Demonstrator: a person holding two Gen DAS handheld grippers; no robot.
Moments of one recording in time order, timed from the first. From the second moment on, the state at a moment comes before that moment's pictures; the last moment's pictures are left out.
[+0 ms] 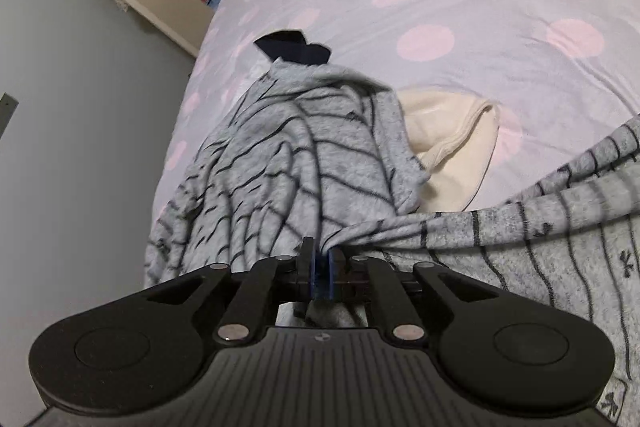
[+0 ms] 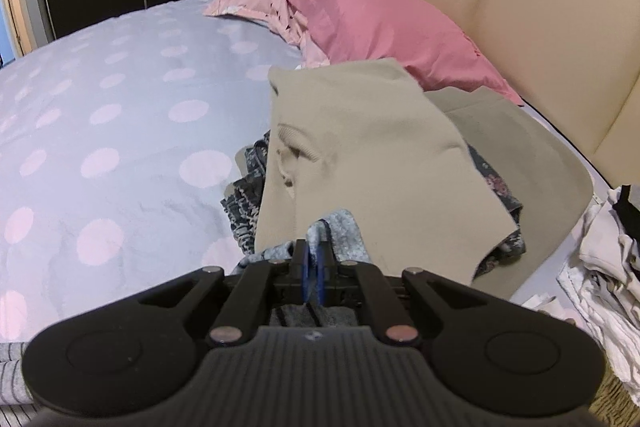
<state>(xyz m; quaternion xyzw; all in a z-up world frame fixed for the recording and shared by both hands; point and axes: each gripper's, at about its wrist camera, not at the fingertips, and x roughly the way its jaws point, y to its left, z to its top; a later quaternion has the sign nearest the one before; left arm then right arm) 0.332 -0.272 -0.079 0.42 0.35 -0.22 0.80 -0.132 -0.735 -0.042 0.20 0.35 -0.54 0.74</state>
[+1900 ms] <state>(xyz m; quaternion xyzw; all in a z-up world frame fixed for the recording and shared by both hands) 0.262 -0.131 -0.069 0.22 0.42 -0.36 0.80 -0.169 -0.516 -0.076 0.27 0.38 -0.41 0.79</state>
